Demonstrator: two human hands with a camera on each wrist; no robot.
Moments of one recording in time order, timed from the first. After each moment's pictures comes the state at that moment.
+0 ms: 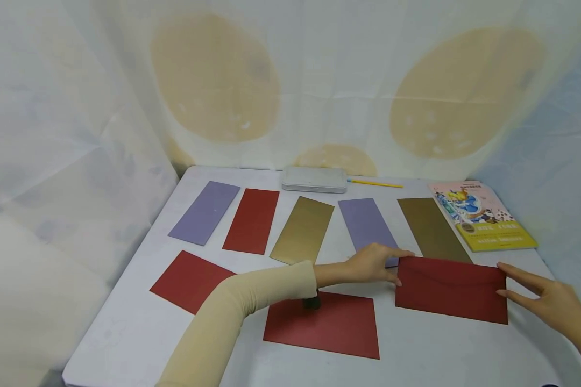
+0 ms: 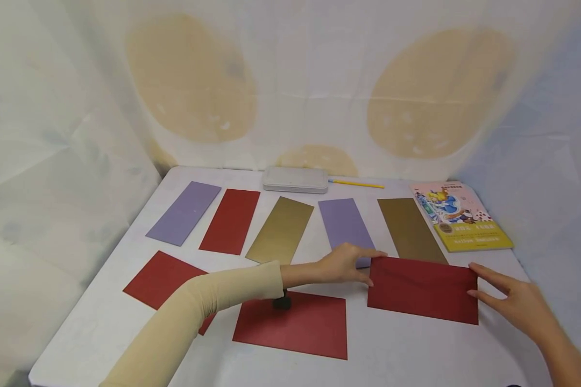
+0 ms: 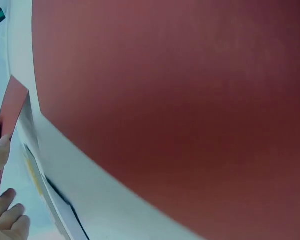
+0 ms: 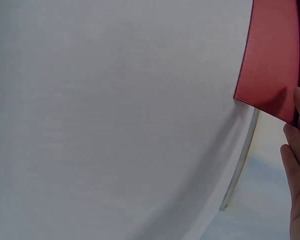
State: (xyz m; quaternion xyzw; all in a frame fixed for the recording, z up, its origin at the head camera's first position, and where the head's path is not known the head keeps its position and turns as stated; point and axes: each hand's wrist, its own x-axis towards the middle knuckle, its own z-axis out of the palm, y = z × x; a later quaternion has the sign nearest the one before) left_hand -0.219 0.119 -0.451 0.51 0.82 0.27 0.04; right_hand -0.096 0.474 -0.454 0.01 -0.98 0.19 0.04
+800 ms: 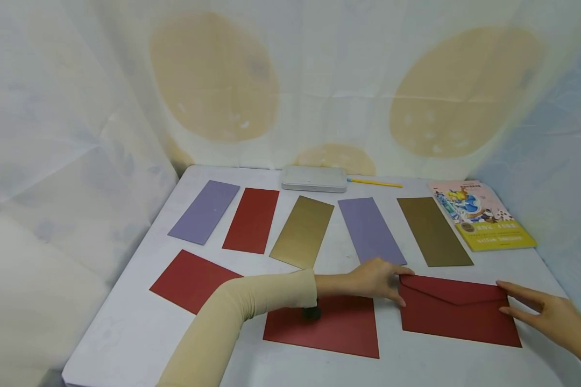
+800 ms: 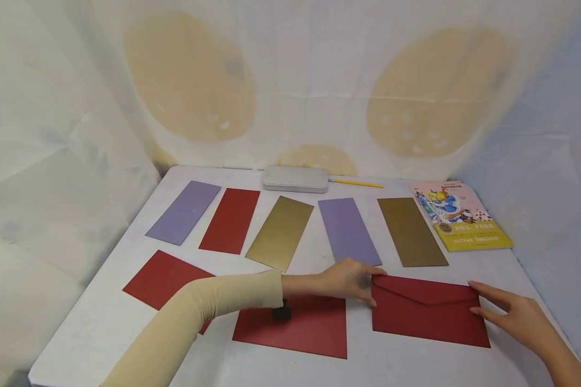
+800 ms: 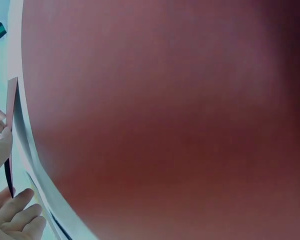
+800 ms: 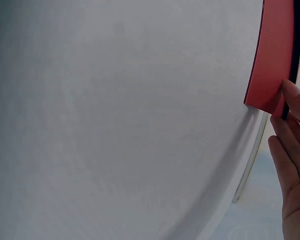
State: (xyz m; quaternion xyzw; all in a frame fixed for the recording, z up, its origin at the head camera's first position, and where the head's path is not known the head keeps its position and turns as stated) left_hand -0.197 0.123 -0.463 0.52 0.82 0.22 0.07; right_hand -0.080 0.479 -0.469 0.02 -0.98 0.20 0.00
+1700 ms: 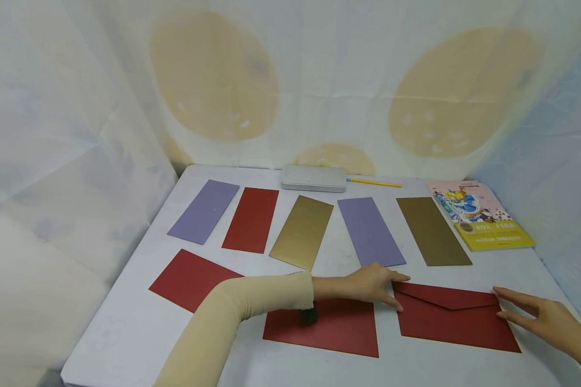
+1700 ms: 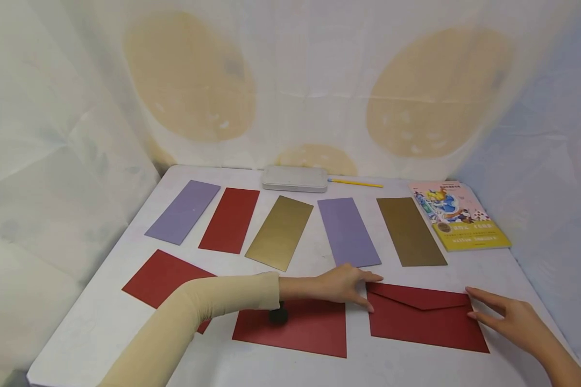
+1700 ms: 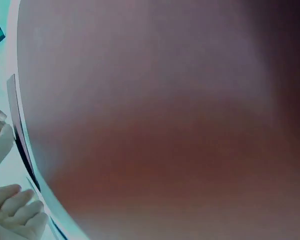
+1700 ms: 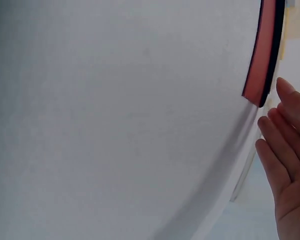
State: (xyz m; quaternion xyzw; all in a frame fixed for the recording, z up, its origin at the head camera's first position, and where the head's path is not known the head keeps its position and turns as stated) left_hand -0.190 0.115 -0.467 0.54 0.81 0.20 0.10; right_hand -0.078 0.475 -0.465 0.01 -0.98 0.18 -0.06
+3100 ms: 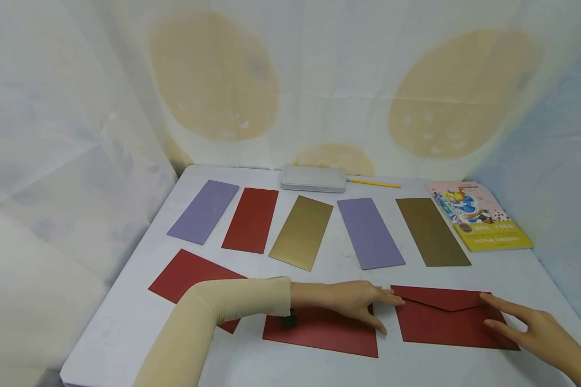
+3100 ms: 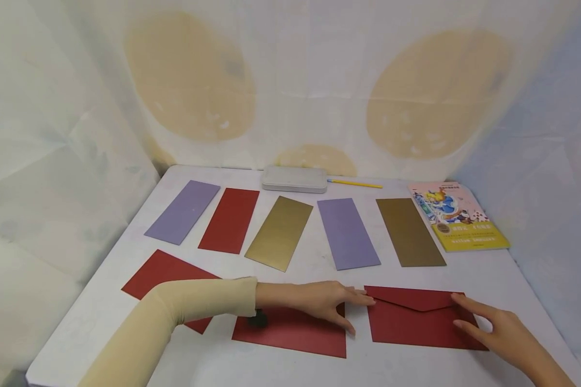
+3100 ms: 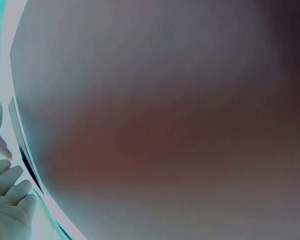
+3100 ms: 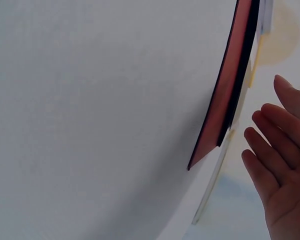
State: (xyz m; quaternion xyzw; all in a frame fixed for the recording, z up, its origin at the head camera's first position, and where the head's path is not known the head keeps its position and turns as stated) left_hand -0.173 0.077 -0.463 0.63 0.74 0.19 0.17; right_hand -0.058 0.434 -0.448 0.03 -0.99 0.16 -0.06
